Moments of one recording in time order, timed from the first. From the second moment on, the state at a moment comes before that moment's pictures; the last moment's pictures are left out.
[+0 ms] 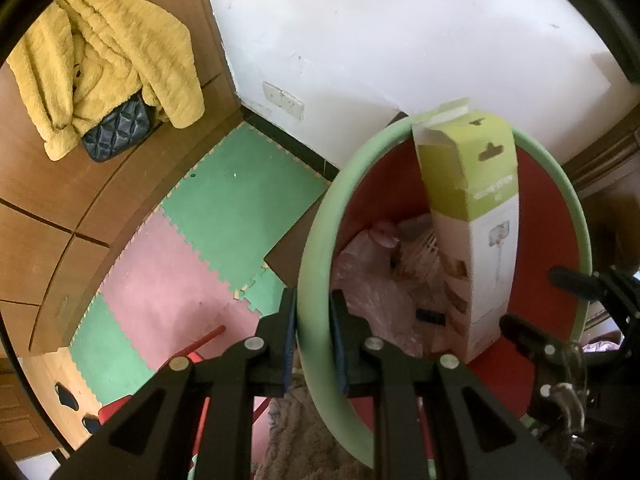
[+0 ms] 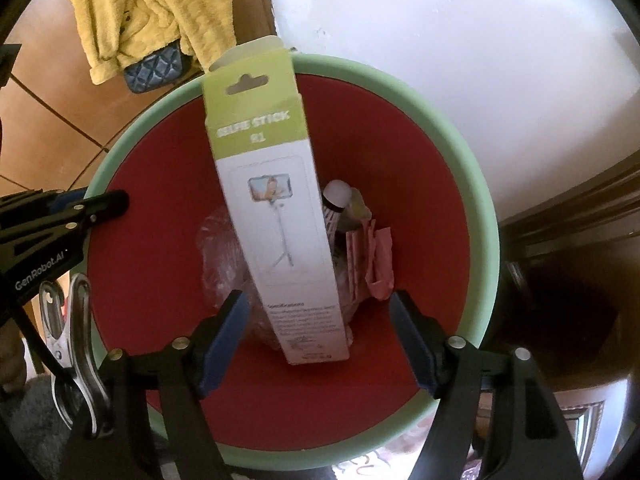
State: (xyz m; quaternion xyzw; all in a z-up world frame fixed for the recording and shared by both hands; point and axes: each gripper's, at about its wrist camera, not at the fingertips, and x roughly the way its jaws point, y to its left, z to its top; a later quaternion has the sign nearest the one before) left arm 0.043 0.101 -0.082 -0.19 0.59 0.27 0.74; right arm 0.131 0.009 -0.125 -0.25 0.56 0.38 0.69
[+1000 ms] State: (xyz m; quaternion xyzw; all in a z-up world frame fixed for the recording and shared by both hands) left arm 0.046 0.105 -0.088 -0.19 0.60 0.26 0.73; right arm 0.141 0.021 -0.121 -0.25 0.52 0.43 0.69
